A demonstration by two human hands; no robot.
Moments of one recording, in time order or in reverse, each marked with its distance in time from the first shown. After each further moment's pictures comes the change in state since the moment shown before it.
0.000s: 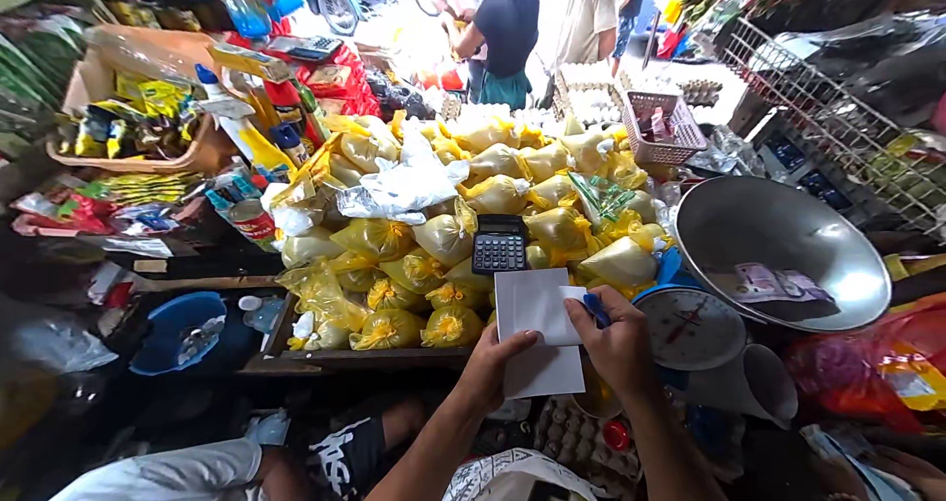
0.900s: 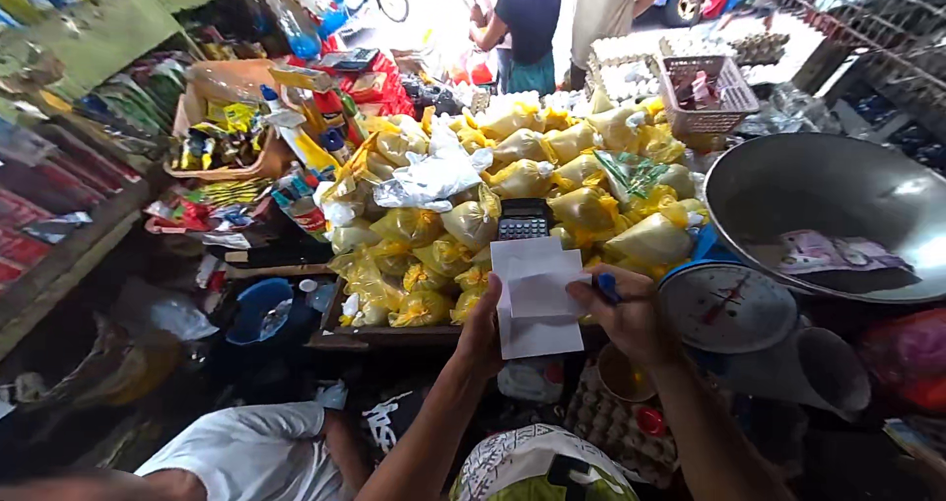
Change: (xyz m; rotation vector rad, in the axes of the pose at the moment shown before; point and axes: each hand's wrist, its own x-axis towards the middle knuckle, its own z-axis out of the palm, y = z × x) left_hand -0.008 0.015 -0.006 -0.040 0.052 0.045; right_hand 0.002 0.000 -0.013 0.267 -0.229 -0.158
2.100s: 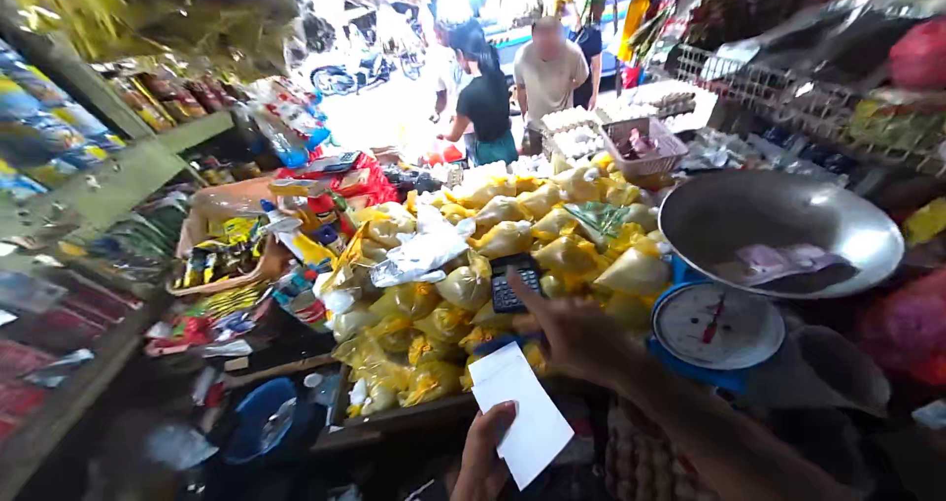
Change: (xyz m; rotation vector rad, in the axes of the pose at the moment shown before) left_hand -0.050 -0.036 -0.076 -0.088 0.247 -0.123; right_hand 0.048 -0.084 0.044 -0.687 -0.265 -0.127
